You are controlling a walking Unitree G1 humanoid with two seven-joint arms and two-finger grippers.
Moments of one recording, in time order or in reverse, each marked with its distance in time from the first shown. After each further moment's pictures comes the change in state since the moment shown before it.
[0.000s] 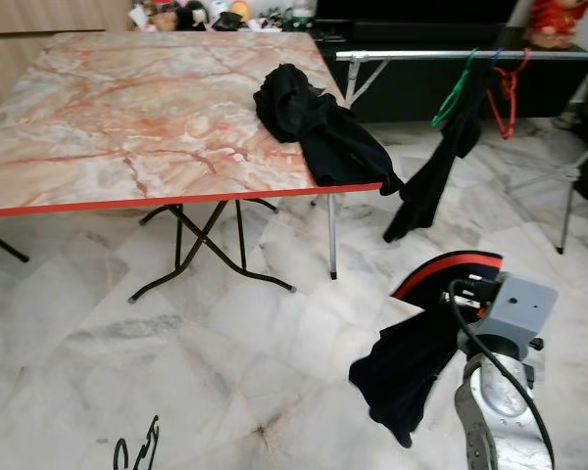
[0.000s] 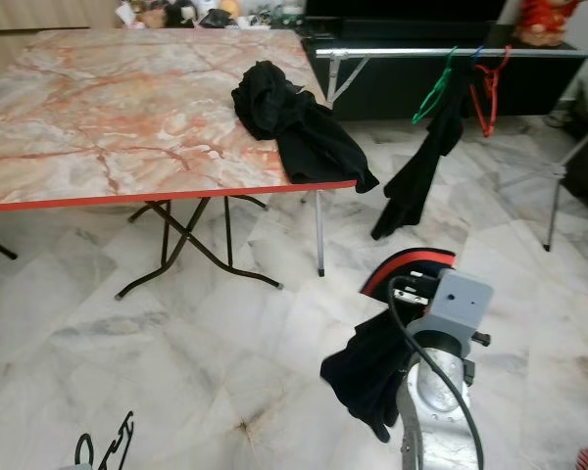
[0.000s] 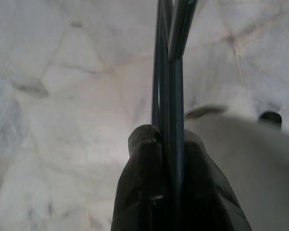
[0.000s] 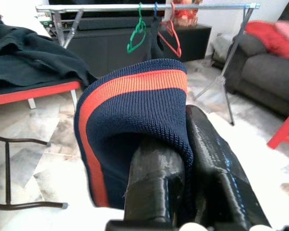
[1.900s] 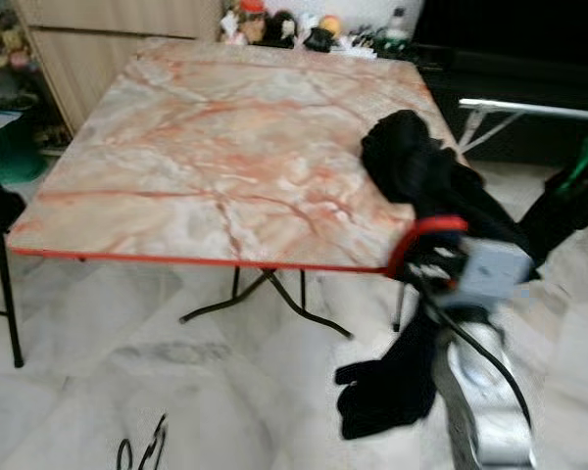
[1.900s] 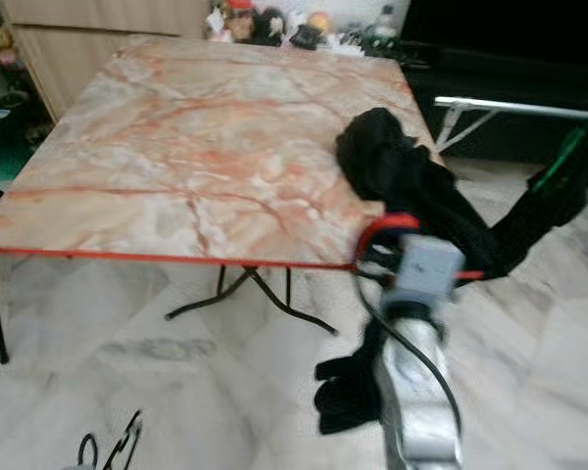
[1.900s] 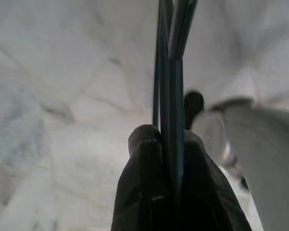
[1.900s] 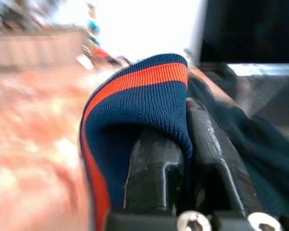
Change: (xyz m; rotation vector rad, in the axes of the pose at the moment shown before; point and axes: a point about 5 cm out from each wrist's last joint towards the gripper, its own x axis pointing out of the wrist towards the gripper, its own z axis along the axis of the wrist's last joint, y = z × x) left arm -0.002 0.001 -0.007 0.018 0.021 -0.037; right arm 0.015 0.056 0.059 0.055 -0.235 0.327
